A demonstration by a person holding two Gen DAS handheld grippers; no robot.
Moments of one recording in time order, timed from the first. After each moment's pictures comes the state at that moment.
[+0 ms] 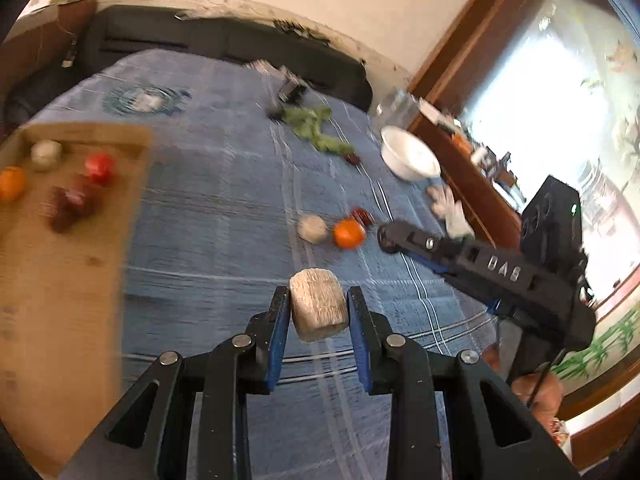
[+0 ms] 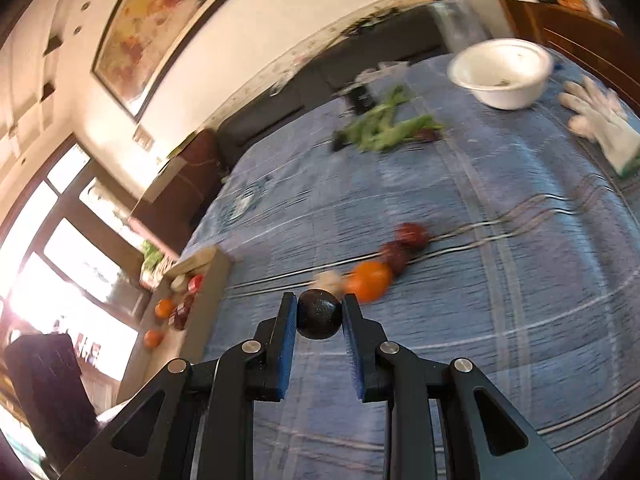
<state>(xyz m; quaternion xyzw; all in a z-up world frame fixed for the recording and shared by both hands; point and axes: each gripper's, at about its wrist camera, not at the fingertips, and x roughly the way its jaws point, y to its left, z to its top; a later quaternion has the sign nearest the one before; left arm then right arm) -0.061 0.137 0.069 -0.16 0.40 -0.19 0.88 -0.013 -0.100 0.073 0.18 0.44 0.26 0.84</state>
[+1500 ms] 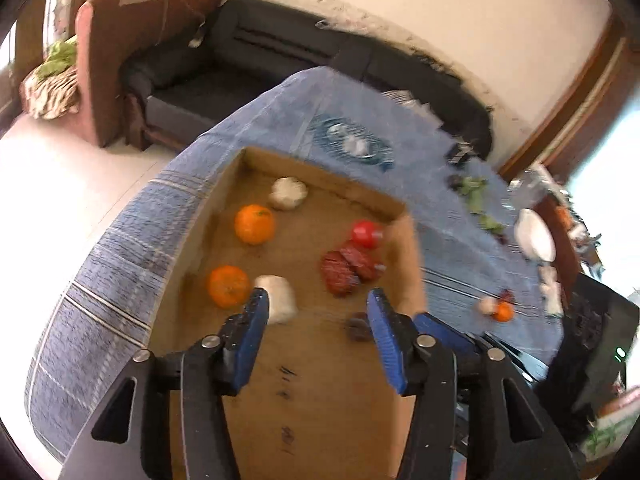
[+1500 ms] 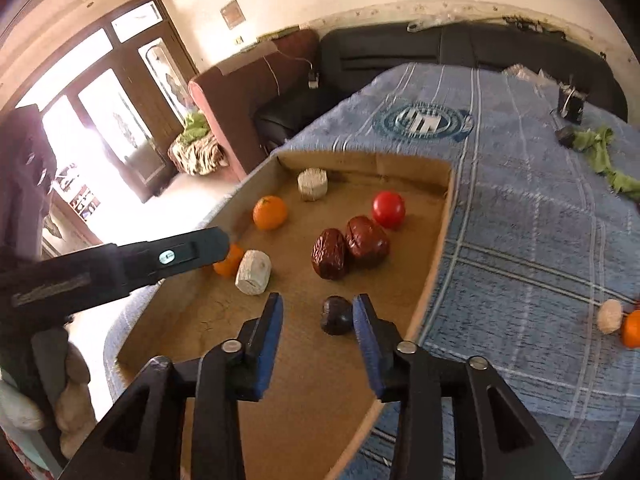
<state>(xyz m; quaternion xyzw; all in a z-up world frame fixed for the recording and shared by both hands) -0.047 0.316 0.093 -0.20 0.42 -0.01 0.88 -0.049 0.136 0.065 -0.01 0.46 0.37 0.81</state>
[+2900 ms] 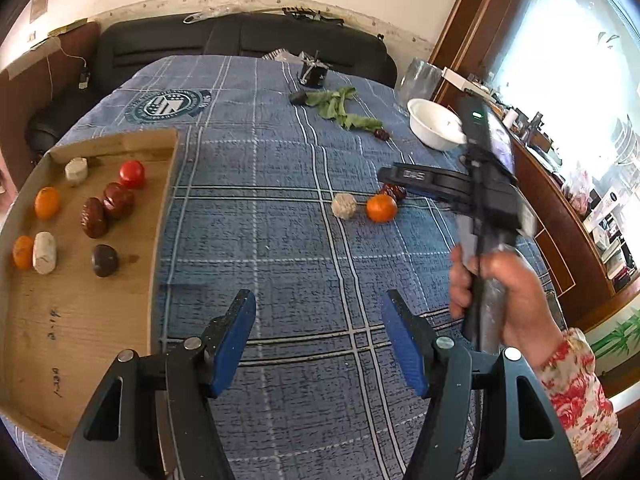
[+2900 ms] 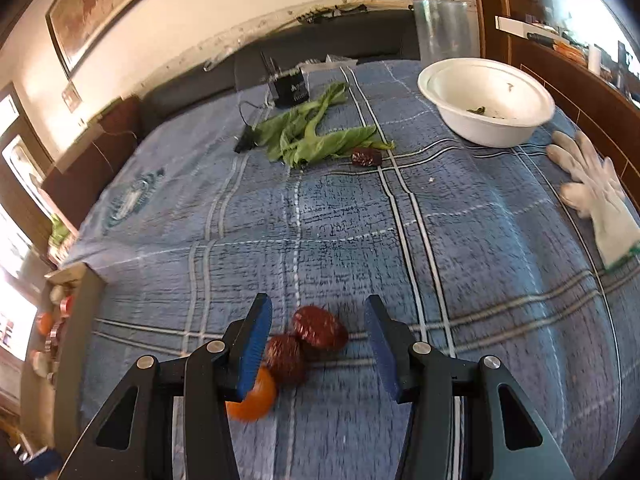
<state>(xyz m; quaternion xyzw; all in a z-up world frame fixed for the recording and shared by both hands) -0.062 0.106 0.064 -0.07 0.44 -0.14 0.88 0.089 -0.103 0.020 0.04 0.48 0.10 0.87</state>
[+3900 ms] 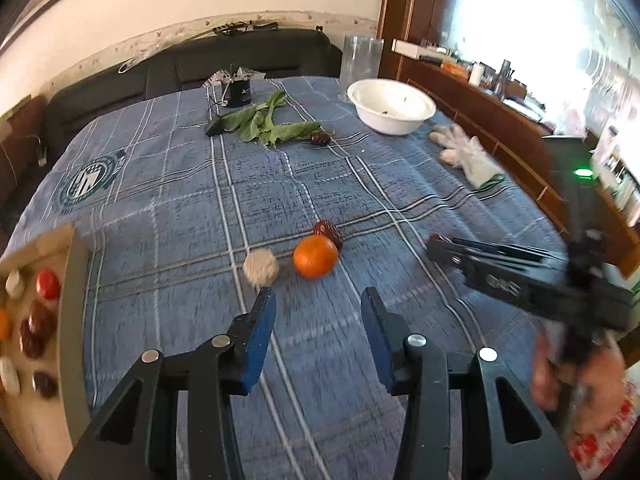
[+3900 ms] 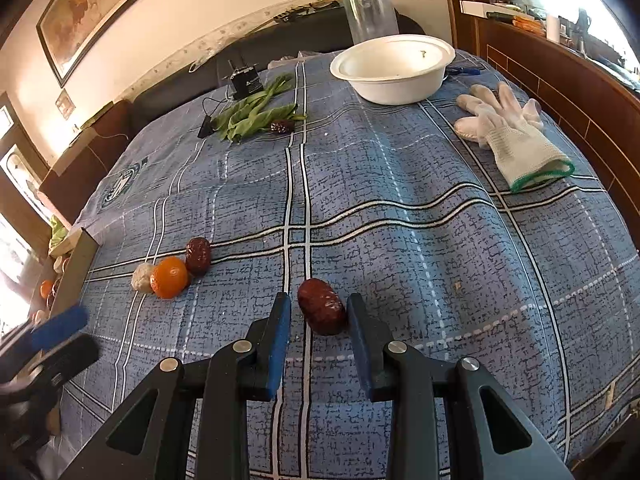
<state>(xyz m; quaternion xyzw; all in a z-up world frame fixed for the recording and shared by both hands) 0.003 0.004 0.048 0.05 0.41 -0.19 0.89 0.019 -0.198 0.033 0.07 0.48 0.10 0.87</state>
